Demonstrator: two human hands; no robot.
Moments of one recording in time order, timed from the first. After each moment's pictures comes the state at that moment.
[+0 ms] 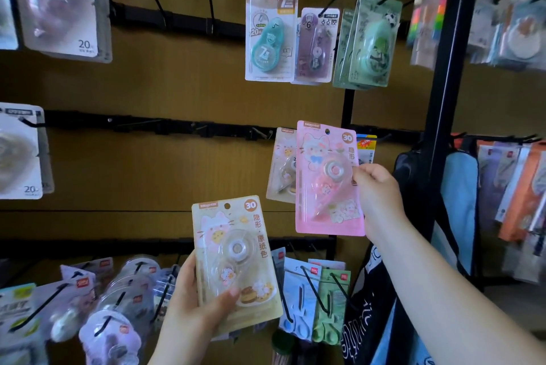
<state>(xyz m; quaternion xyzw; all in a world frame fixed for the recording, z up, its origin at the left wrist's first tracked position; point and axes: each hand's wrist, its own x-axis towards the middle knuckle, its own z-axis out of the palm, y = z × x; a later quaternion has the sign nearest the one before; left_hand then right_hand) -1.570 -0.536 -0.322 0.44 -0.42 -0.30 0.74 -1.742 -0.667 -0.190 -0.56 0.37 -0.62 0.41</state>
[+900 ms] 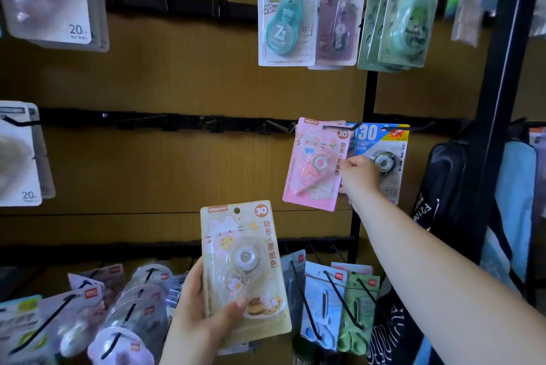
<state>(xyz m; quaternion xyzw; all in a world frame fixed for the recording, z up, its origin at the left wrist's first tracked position) -1.545 -0.552 -0.323 0.48 -0.40 -0.29 0.72 -1.673 -0.769 -0.201 -0.62 0.47 -0.56 0.28</state>
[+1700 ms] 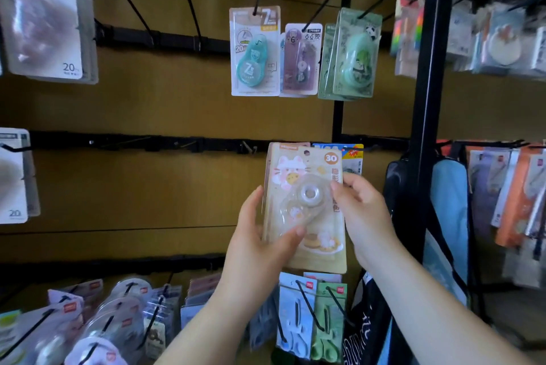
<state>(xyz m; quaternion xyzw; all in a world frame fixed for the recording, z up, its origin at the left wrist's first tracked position) -1.633 -0.572 -0.238 0.48 -0.53 -0.19 0.67 -1.748 -0.645 -0.197 -0.64 0.25 -0.61 0.40</state>
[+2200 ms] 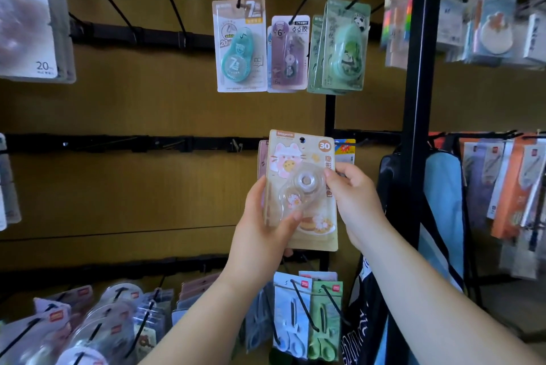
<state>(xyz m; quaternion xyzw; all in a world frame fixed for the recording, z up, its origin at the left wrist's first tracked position) -1.638 -0.602 -0.230 0.47 -0.57 -0.17 0.65 -1.748 -0.675 -0.189 -0.64 0.28 -0.60 0.39</state>
